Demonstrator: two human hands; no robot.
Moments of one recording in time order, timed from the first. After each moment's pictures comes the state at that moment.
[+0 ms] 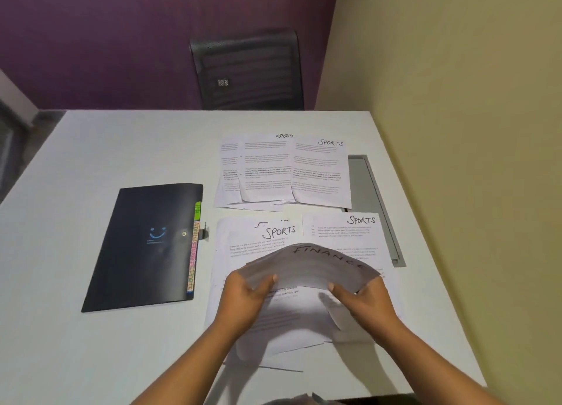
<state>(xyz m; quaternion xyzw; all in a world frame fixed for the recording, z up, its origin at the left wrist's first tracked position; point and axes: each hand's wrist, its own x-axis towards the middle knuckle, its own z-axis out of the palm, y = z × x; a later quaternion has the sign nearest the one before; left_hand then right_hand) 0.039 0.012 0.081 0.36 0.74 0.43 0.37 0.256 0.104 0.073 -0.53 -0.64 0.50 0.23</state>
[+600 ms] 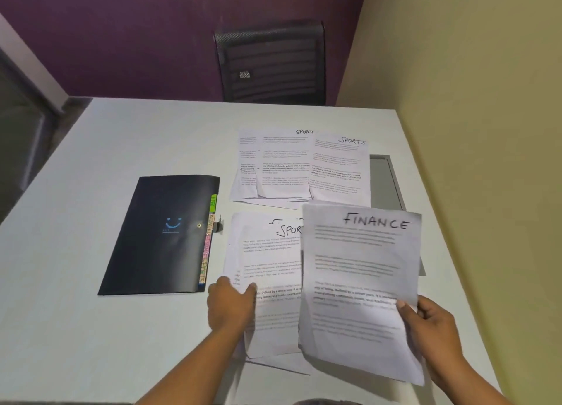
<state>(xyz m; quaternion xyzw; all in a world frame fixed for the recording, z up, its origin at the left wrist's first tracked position) 0.010 0.004 -0.016 0.14 0.92 0.23 0.28 0.322 0.108 0.048 -0.67 -0.50 0.48 0.26</state>
